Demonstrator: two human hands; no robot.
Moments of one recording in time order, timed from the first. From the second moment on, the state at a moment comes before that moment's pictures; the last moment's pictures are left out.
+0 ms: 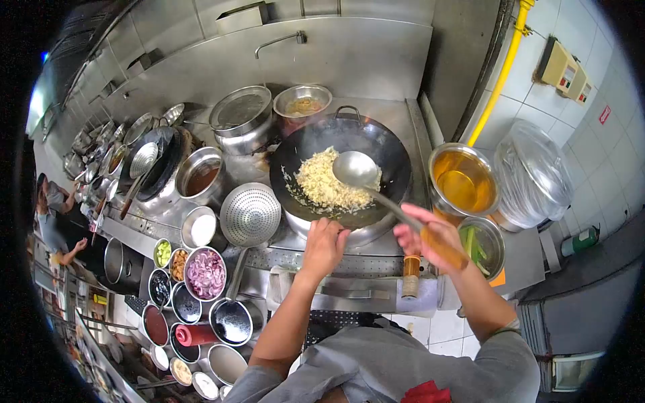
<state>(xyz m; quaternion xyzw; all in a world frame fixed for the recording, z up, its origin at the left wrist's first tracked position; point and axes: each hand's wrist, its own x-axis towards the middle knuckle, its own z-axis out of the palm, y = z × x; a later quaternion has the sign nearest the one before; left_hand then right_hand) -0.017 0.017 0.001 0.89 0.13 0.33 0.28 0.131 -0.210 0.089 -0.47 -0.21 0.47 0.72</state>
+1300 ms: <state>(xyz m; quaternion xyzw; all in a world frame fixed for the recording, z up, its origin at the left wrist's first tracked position) 0.111 0.239 -0.039 0.96 0.24 -0.01 -0.12 0.232 0.015 0.109 -0.52 -0.40 0.08 0.75</state>
